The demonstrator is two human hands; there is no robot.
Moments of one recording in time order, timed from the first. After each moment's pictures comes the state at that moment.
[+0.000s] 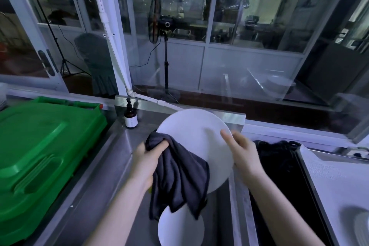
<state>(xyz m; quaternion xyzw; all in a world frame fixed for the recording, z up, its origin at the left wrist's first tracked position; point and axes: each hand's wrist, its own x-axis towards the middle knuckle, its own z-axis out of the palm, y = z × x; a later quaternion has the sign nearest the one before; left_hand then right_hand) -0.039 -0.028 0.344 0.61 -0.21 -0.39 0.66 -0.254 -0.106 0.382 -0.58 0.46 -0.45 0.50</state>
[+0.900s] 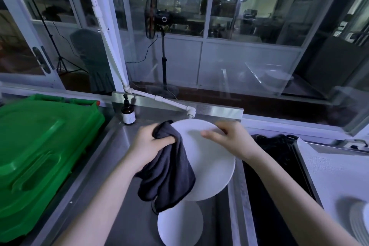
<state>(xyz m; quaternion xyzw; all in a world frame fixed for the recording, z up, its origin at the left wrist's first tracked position) -0.029 -0.034 0.376 0.60 -0.47 -0.33 0.56 -0.254 -0.126 0.407 -0.82 0.40 -0.26 0.31</state>
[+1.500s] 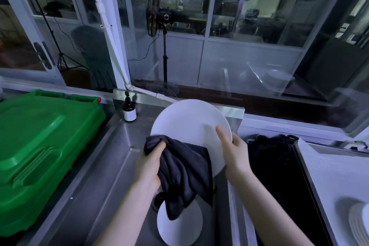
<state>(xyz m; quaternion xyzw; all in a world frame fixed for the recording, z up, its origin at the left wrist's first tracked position) -0.062 -0.018 0.335 0.55 -0.11 -0.50 0.66 -0.234 -0.092 0.365 -0.45 0.53 -0.48 0.54</state>
